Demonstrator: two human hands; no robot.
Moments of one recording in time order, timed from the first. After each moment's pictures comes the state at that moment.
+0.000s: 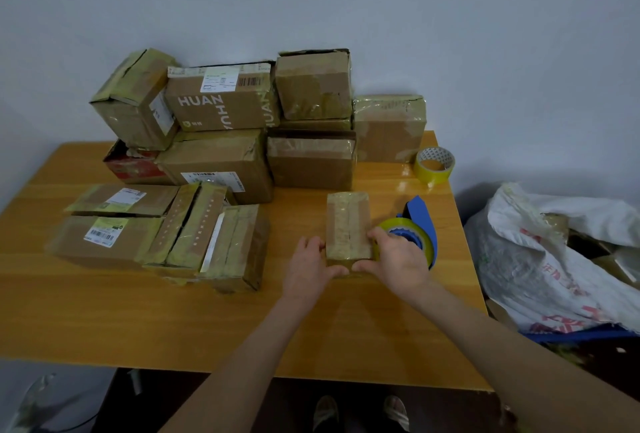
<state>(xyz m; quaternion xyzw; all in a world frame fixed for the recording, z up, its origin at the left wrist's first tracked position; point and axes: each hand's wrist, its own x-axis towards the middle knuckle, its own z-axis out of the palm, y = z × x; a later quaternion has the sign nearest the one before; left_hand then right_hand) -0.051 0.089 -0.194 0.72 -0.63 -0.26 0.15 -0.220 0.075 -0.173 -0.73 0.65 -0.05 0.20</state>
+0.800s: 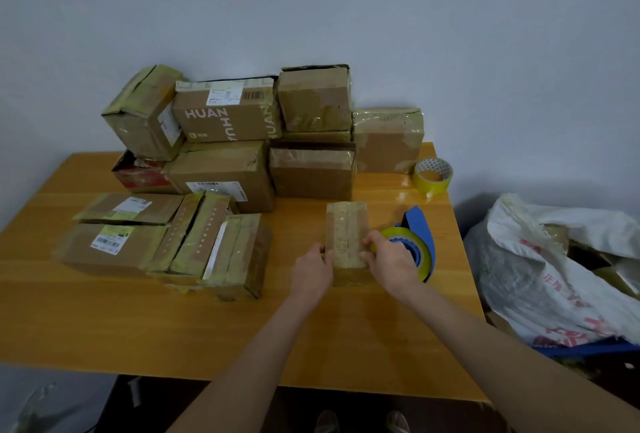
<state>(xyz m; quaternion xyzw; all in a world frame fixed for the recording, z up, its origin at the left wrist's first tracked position) -0.062 0.078 -0.202 0.75 -0.58 -0.27 0.16 -0.215 0.066 -0.179 -0.68 0.68 -0.09 0.26</state>
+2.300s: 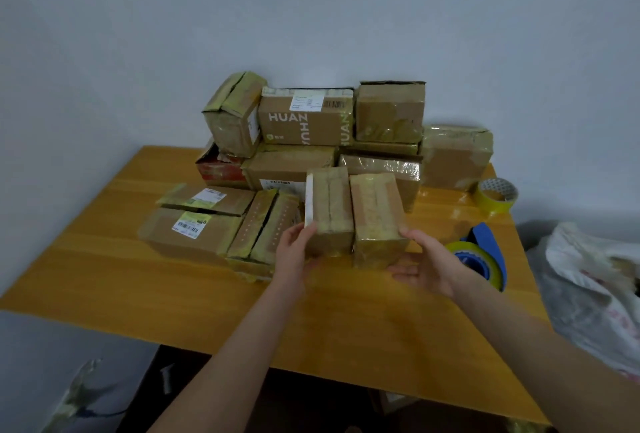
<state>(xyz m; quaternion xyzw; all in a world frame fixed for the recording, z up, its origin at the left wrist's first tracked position) 0.079 0.102 -0.146 0.61 -0.16 -0.56 0.54 -0.156 0.065 -0.152 -0.28 0.54 -0.30 0.74</state>
